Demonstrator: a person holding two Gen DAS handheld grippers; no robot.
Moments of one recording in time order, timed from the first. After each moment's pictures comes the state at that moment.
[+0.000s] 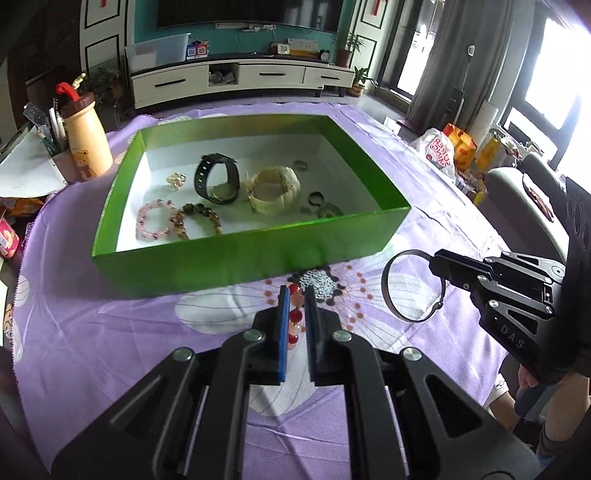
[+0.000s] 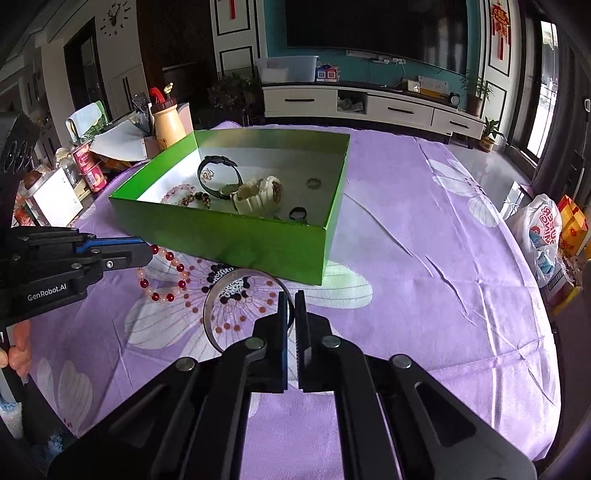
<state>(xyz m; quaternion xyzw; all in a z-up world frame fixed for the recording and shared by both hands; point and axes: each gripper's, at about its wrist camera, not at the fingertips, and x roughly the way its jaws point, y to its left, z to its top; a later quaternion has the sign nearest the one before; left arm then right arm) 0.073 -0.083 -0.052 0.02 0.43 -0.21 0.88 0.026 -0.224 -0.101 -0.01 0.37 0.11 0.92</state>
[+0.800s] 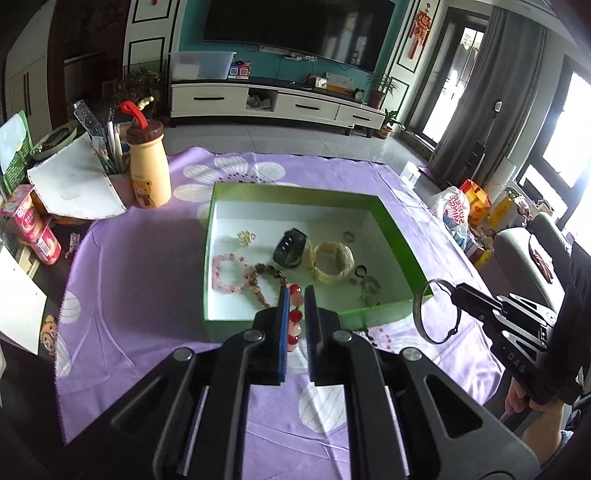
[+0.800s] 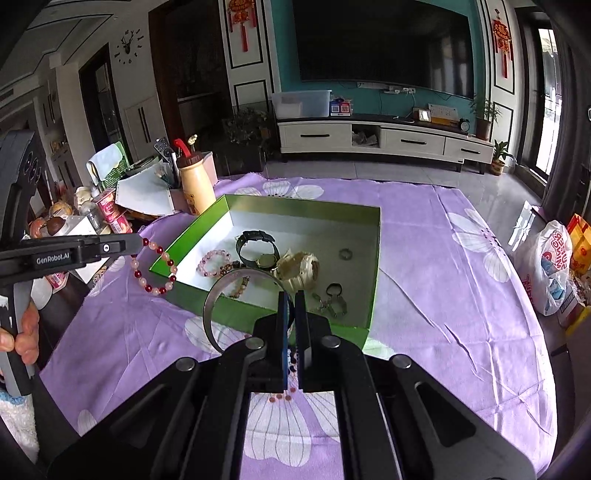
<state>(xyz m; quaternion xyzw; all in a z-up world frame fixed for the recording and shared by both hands) 0.103 -0.007 0.020 -0.05 0.40 -0.16 0.90 0.044 -0.195 -0.043 0.01 0.32 0.13 0.94</state>
